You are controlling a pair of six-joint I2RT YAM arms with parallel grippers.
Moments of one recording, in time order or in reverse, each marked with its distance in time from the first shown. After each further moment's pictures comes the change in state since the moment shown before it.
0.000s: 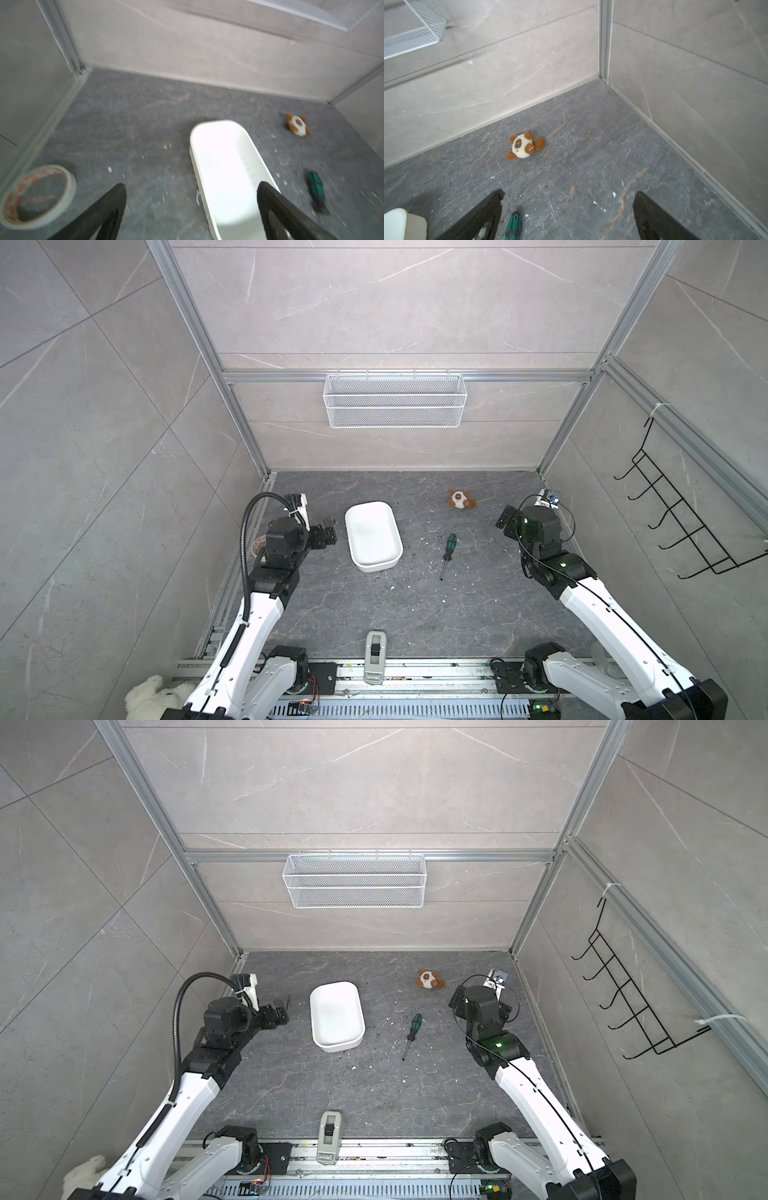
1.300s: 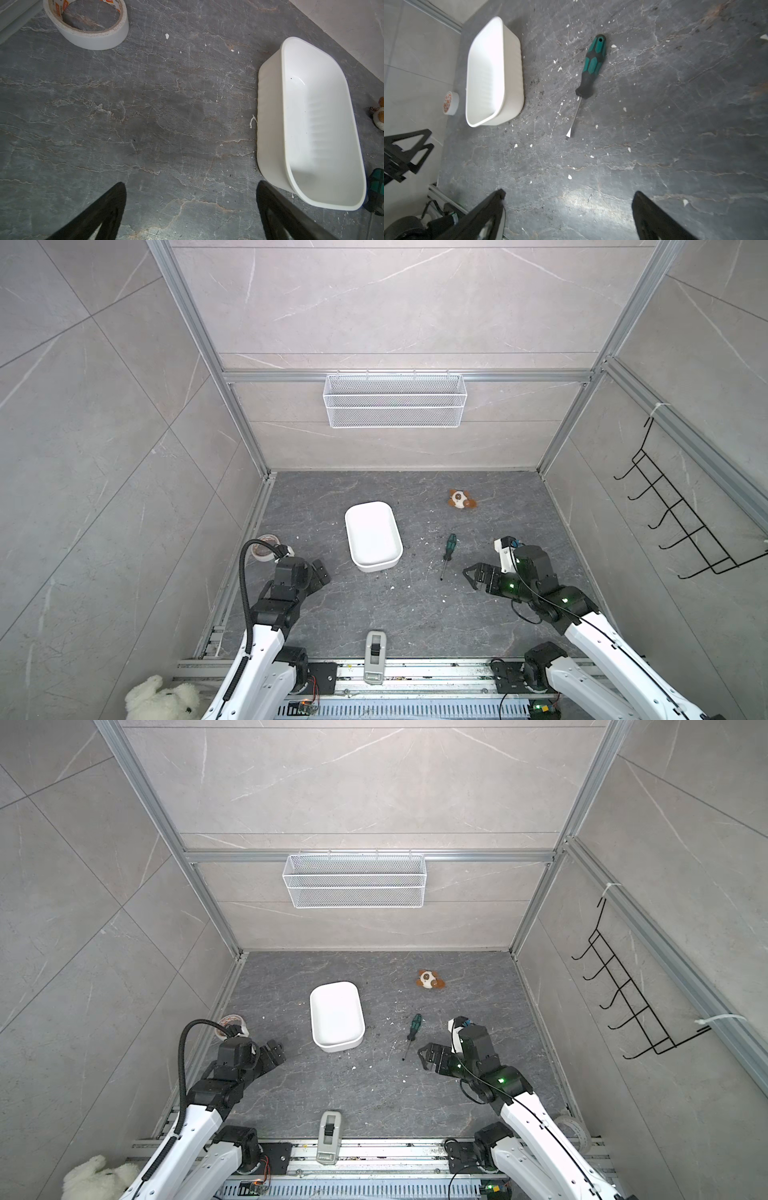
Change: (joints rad) left arm 0.000 -0.184 -0.249 -0.249 -0.208 -0.335; right arm 0.086 -0.295 -0.305 -0.183 -0.742 0.103
